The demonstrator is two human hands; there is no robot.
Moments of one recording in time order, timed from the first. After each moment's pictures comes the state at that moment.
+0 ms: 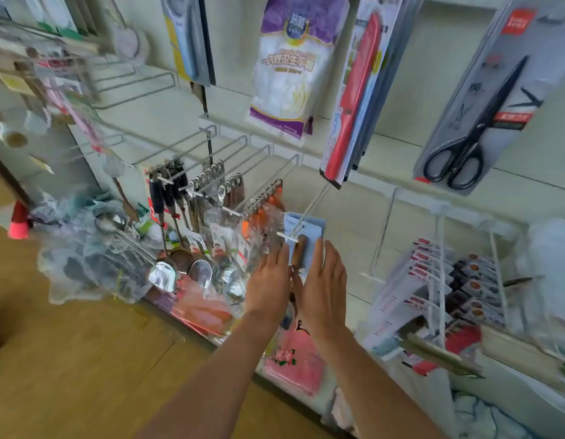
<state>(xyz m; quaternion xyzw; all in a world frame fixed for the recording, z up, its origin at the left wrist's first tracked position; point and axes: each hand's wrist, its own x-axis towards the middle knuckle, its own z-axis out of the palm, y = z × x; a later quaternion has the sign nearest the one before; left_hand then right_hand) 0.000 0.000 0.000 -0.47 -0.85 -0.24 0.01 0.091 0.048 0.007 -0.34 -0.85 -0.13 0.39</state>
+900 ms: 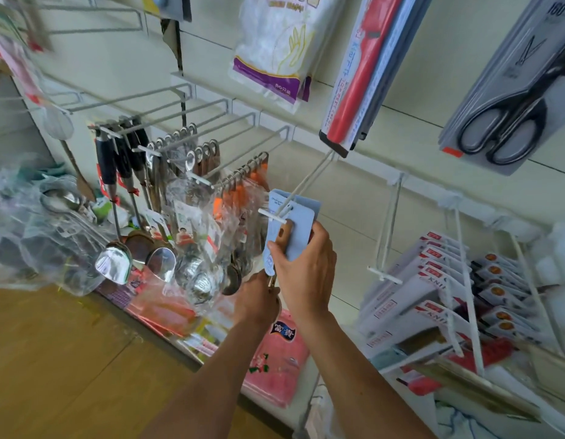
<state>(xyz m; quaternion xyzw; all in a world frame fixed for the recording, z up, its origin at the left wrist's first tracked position) -0.001 0.049 -0.105 -0.33 -0.85 -0.36 -0.20 0.051 0.095 -0.038 -0.44 -0.77 0.12 0.45</state>
